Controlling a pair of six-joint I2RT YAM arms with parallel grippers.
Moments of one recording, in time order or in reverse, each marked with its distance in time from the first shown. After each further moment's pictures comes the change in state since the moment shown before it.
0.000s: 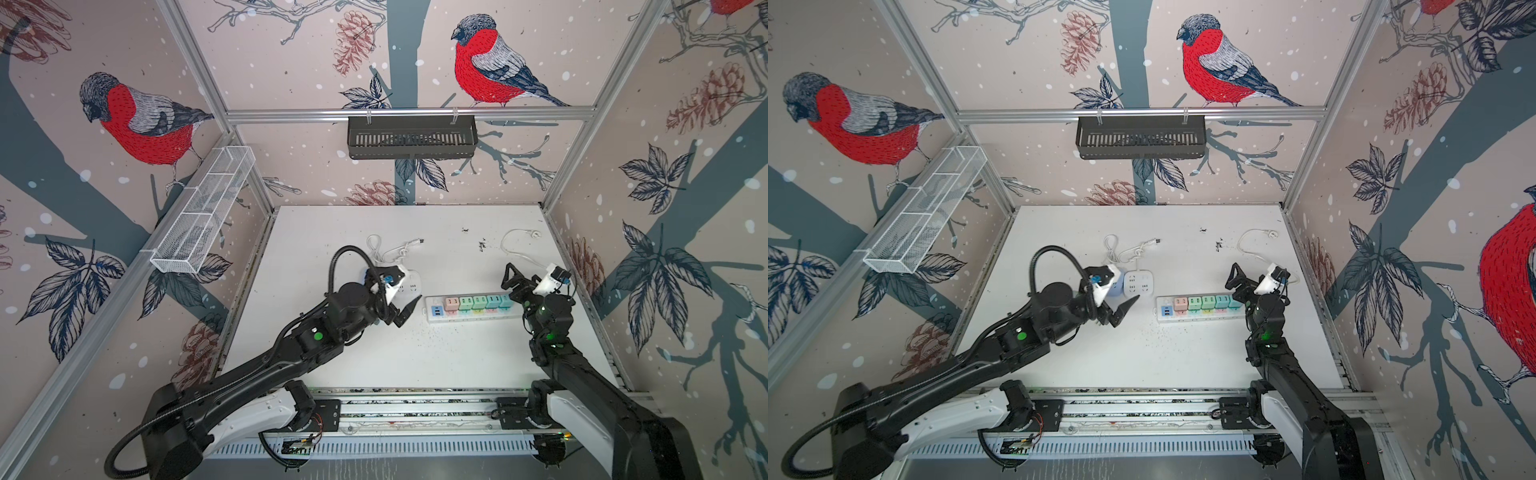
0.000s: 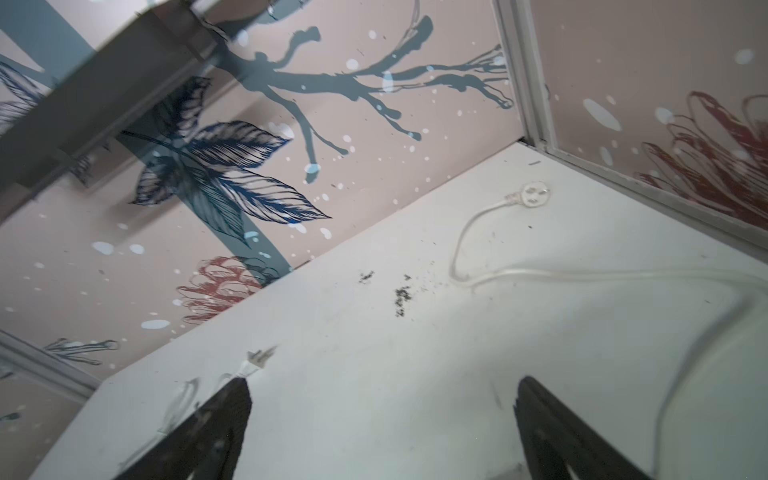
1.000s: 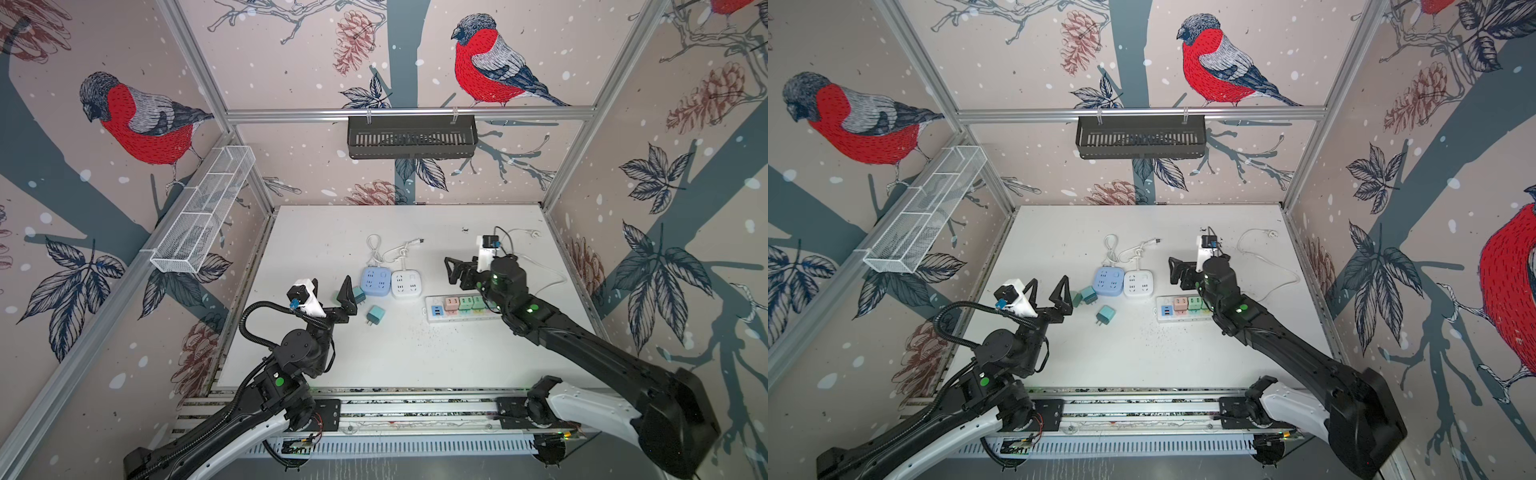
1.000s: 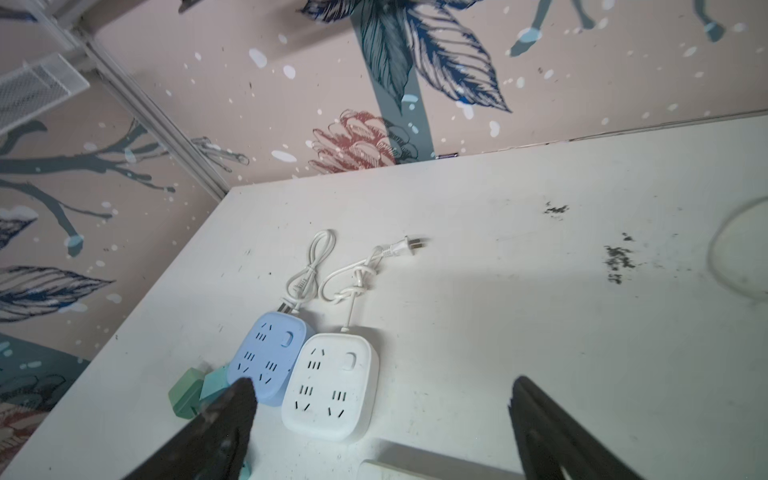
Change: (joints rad) left arm 0.015 -0.437 -0.380 0.211 -0.631 -0.332; right arm 0.567 0.325 0.490 -0.458 0.124 -0.144
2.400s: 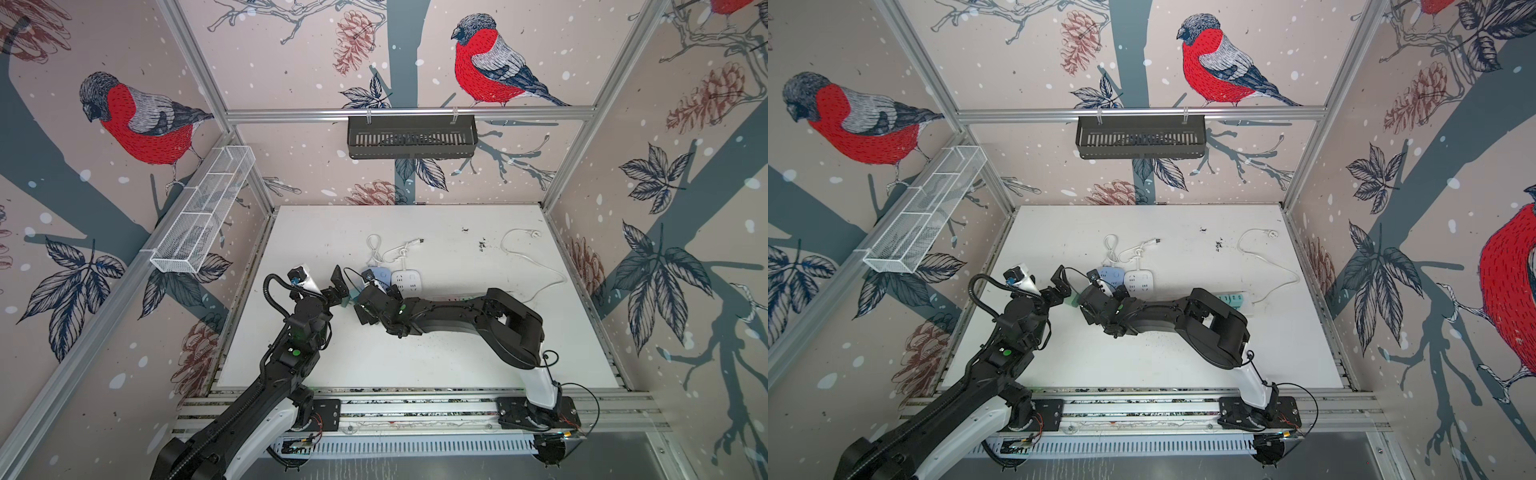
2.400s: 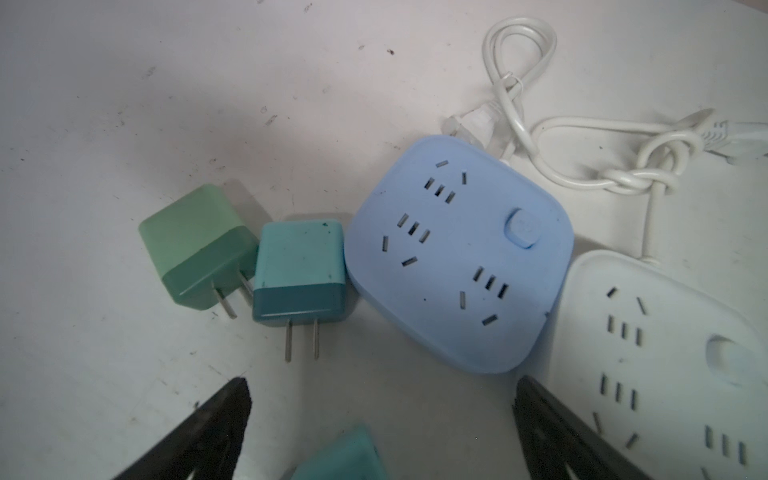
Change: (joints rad) left arm 0.451 0.305 -0.018 0.083 0.298 -0.177; right arm 0.483 0.927 0.654 -0.202 0.297 0.004
